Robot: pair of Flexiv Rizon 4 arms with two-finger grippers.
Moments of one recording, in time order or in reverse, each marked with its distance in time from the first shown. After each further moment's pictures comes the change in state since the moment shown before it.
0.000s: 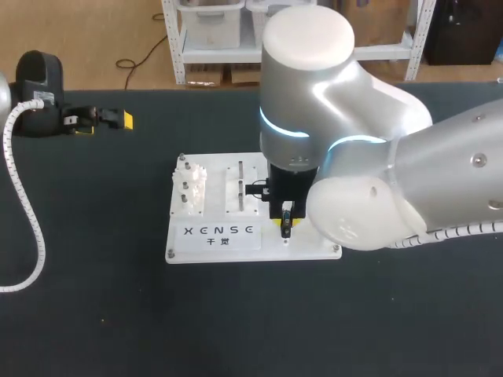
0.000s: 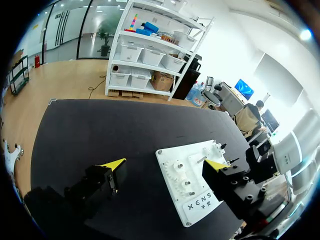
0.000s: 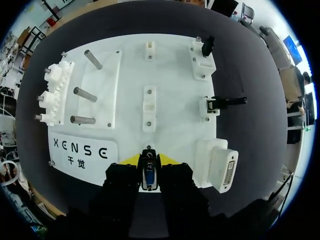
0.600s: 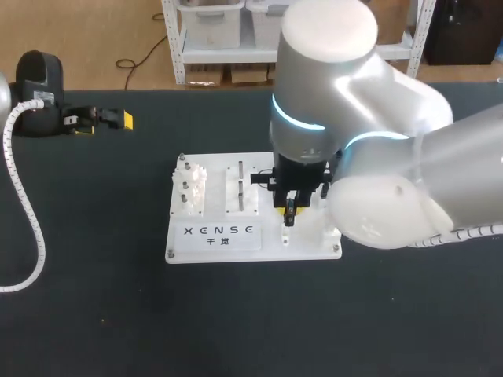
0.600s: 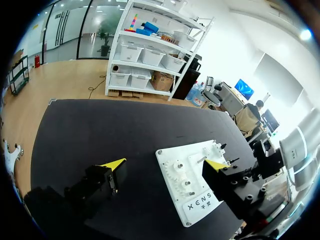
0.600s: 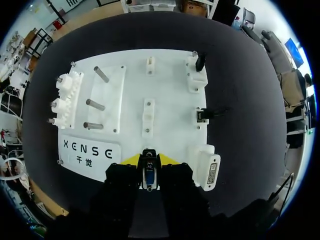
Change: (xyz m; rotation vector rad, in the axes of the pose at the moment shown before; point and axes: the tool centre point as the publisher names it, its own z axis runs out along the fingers) left arm 0.000 0.000 0.000 0.000 0.000 0.000; right arm -0.011 -0.006 -0.028 -0.042 -0.065 -0.013
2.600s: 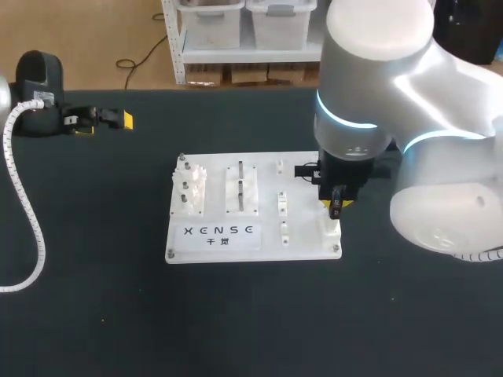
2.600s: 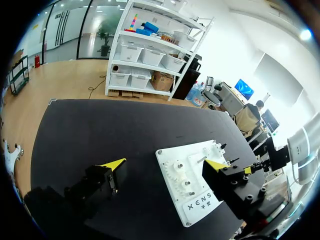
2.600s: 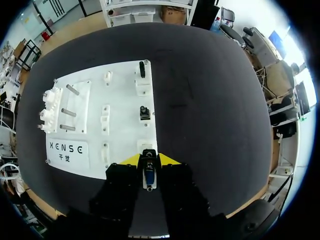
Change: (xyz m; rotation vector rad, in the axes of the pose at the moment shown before) left arm 0.000 0.000 0.000 0.000 0.000 0.000; right arm 0.008 -0.069 -0.030 0.096 -0.062 0.076
